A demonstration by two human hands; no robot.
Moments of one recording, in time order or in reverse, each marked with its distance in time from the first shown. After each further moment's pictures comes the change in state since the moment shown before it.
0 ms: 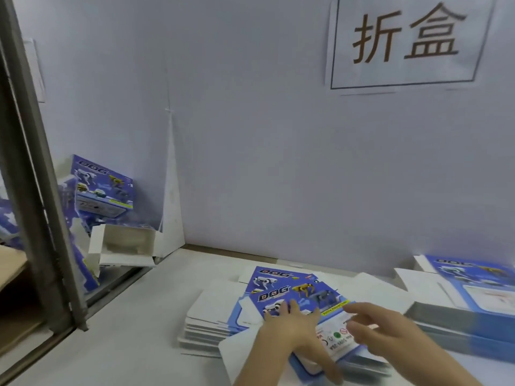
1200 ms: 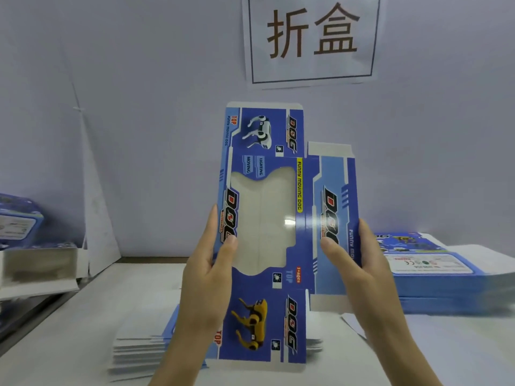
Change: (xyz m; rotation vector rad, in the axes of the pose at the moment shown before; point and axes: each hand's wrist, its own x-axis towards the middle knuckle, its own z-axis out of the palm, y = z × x) left_hand -0.079 0.030 -0.033 -1.115 1.072 0.505; right_hand -0.023 -0.031 -0.034 0.654 0.594 -0.423
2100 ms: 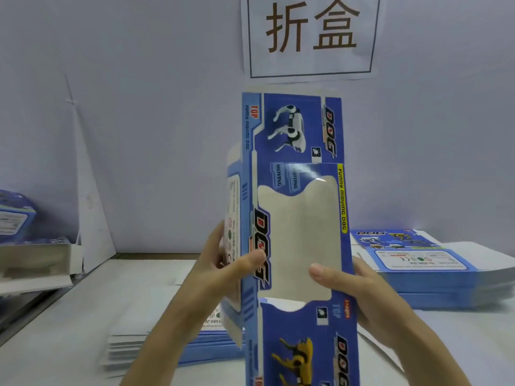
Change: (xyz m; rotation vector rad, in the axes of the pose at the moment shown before) left_hand 0.002 0.005 -0.011 -0.125 -0.386 -0.239; right_hand 0.003 -0.003 -0.019 0.057 -0.382 0.491
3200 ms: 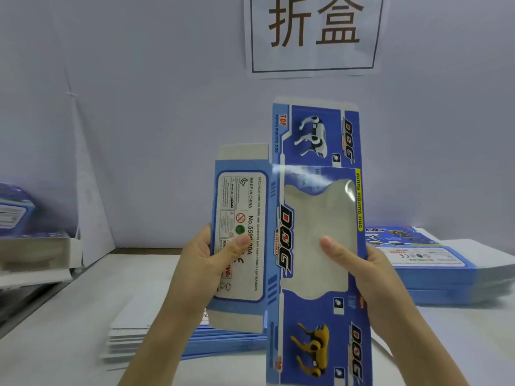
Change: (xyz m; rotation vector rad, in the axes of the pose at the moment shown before) left_hand 0.008 -0.011 -0.006 -0.071 0.176 0.050; right_hand 0.003 0.002 0.000 -0.018 0.260 -0.108
